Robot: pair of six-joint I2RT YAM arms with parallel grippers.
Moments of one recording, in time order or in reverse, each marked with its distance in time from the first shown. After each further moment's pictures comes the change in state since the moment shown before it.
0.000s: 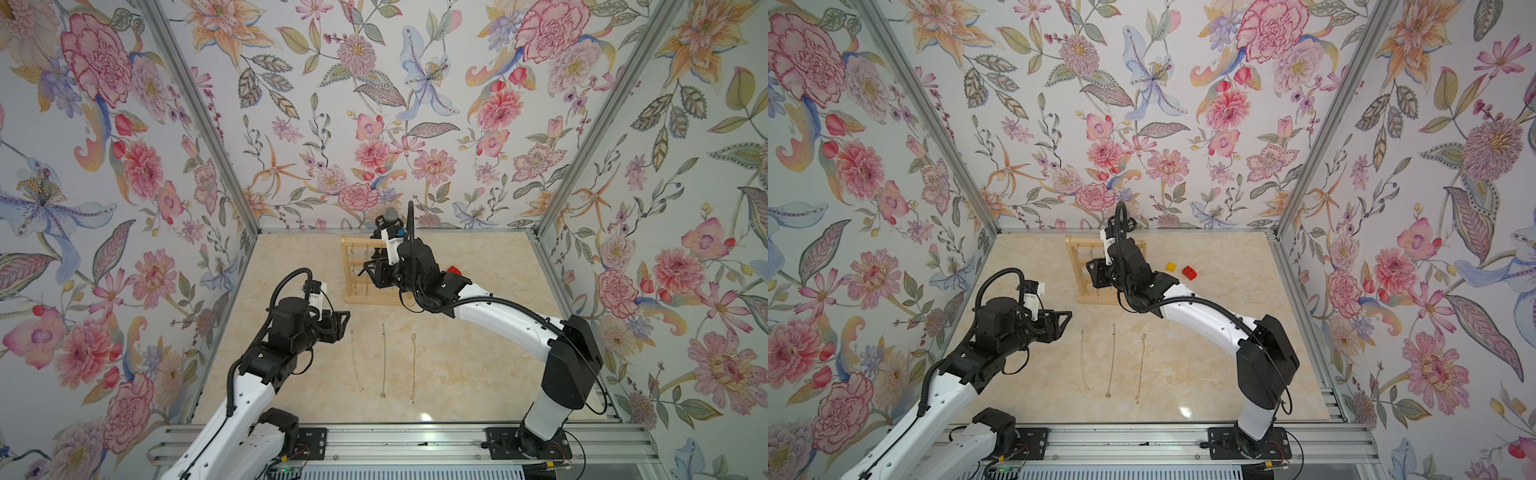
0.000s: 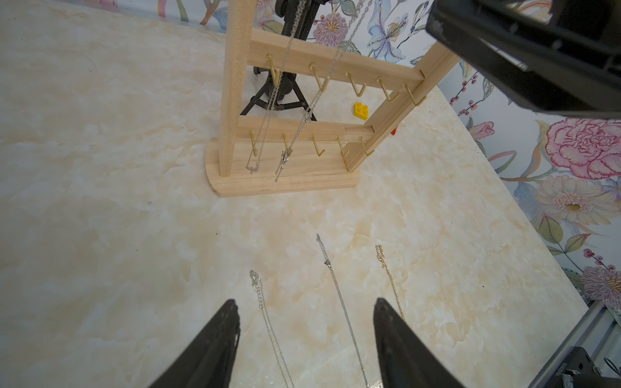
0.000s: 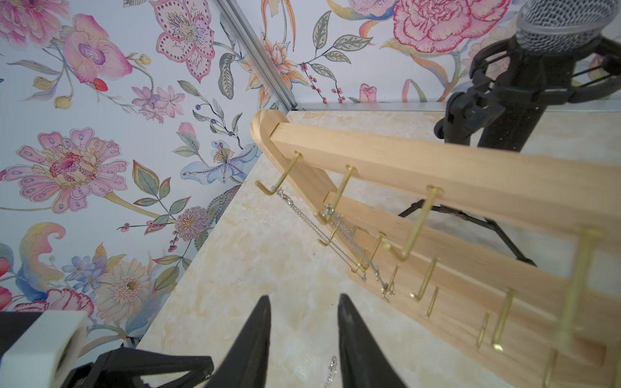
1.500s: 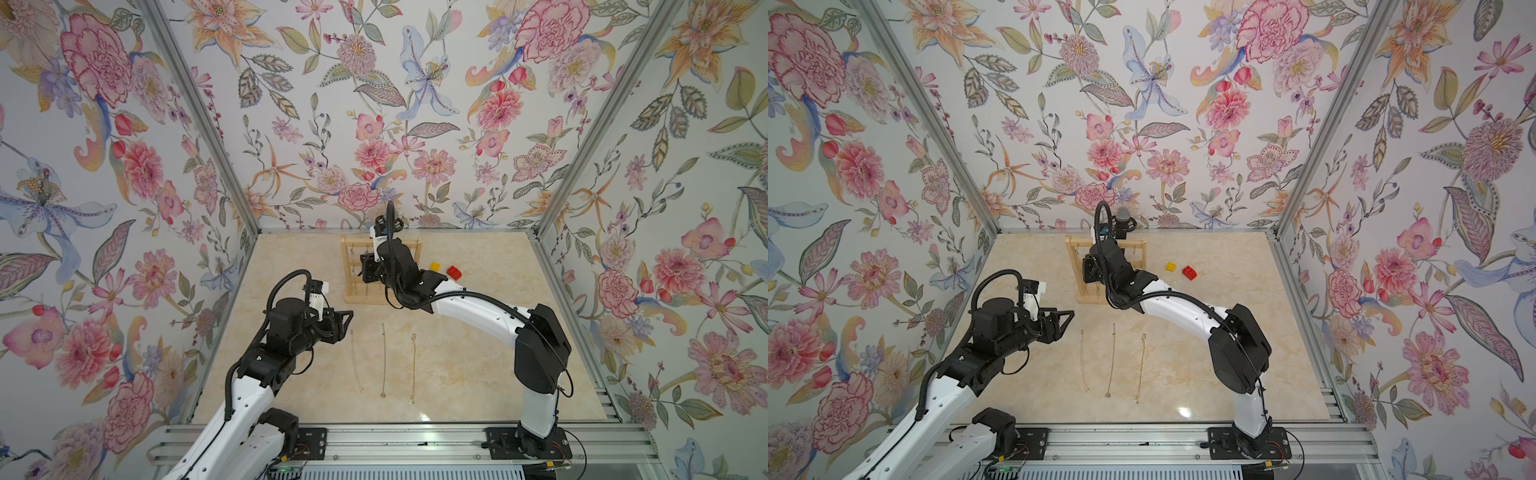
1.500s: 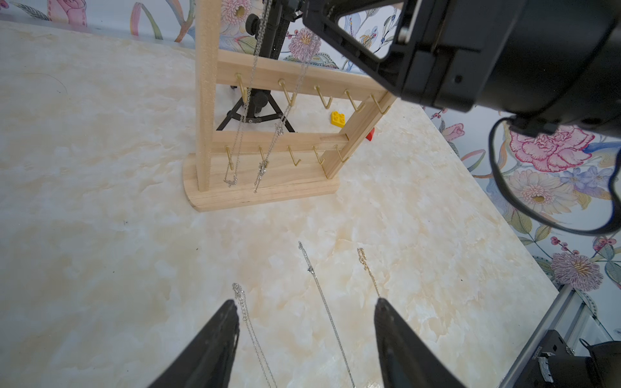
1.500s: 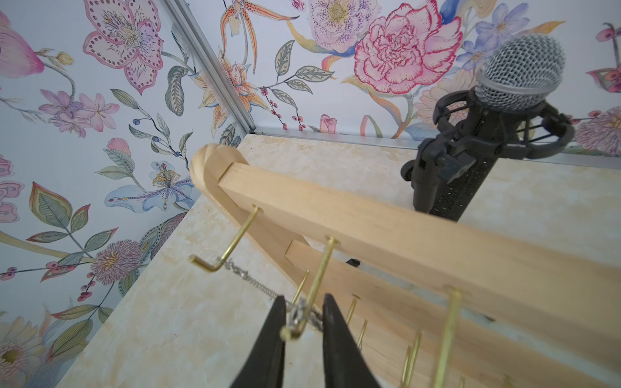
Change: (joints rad) left arm 0.000 -0.025 -0.007 0.036 0.062 0.014; right arm 0.031 0.154 0.128 0.047 0.210 -0.097
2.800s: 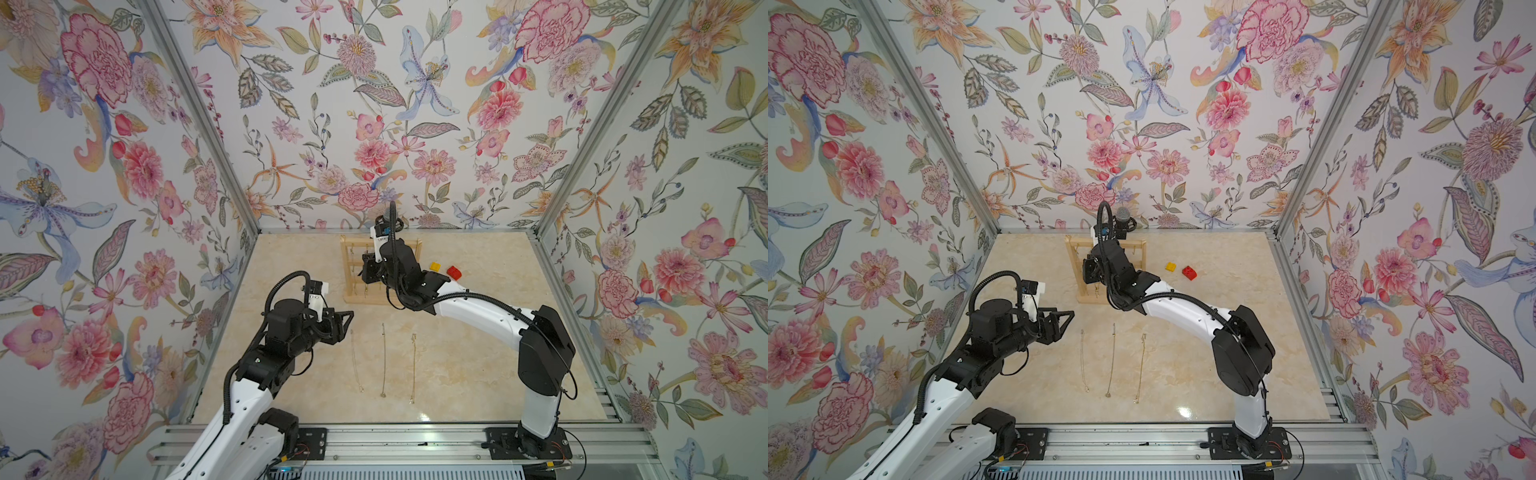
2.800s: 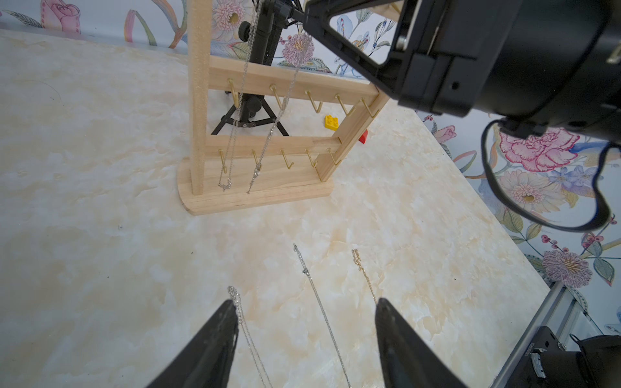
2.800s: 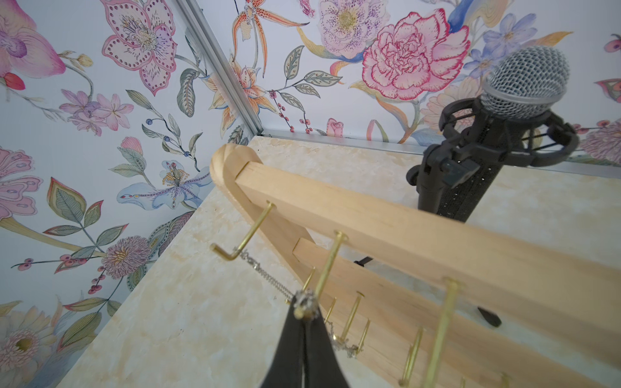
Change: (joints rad) left arm 0.000 -0.019 -0.004 0.004 0.014 0.000; right arm 0.000 -0.029 -0.029 0.019 -0.029 -0.016
